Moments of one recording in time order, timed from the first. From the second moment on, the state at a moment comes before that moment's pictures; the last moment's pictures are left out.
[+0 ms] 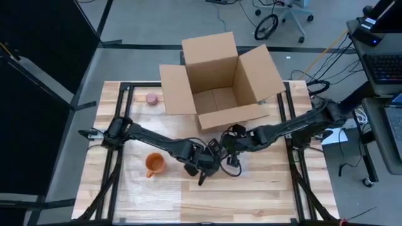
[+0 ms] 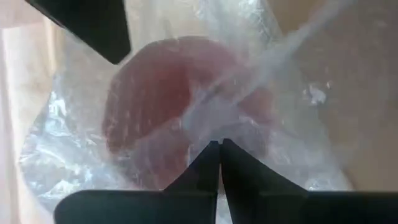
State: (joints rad) left arm -0.27 2.04 1.73 -0.86 -0.31 0.69; right arm 0.23 1.53 1.00 -0.55 0.24 0.41
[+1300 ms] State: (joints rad) left arm -0.26 1.77 1.23 -0.40 -0.25 0.16; right arm 0.19 1.68 1.00 -0.39 0.12 0.34
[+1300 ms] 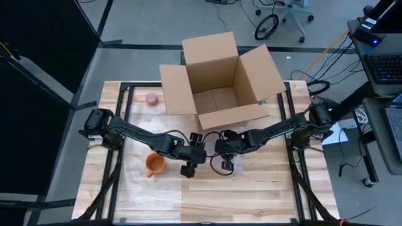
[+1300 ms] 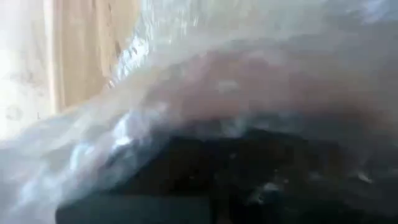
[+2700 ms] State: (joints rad) left arm -0.30 1.86 1.05 0.15 -0.09 0.04; right arm 0.41 1.68 1.04 -0.43 -0.01 0.36
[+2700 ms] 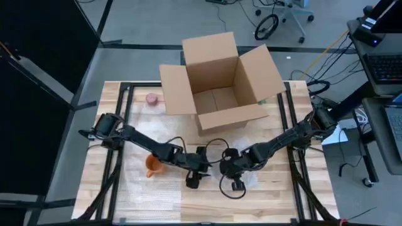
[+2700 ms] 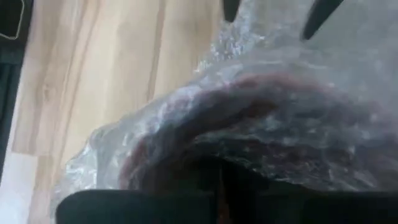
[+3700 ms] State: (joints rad) left arm -0.30 1.74 1.05 -0.04 -0.21 0.09; right arm 0.37 1.68 1.34 -0.79 0.00 0.39
